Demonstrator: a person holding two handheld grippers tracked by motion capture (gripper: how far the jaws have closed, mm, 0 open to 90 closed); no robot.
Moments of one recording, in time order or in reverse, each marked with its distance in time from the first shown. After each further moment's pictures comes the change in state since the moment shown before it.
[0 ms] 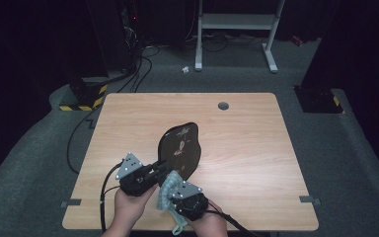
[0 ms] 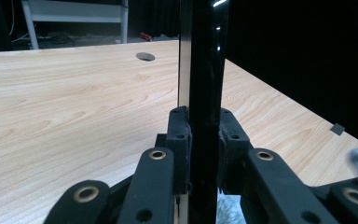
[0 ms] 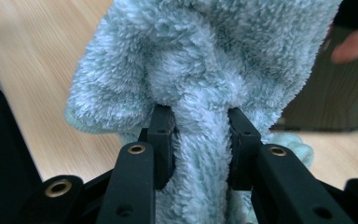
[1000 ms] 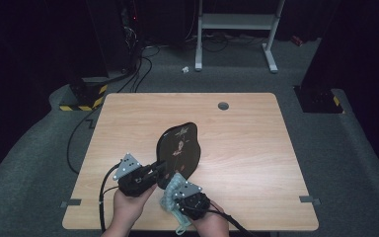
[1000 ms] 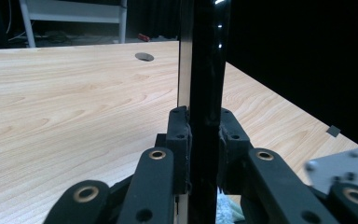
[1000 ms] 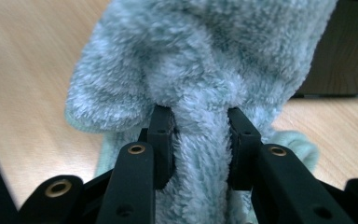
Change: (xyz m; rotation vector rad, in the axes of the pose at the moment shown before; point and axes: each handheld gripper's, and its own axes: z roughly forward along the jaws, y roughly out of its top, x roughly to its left) left arm 0.003 -0.002 -0.002 -0.008 -0.009 -0.012; right arm -0.008 -0.014 0.015 0.066 -0.024 0.020
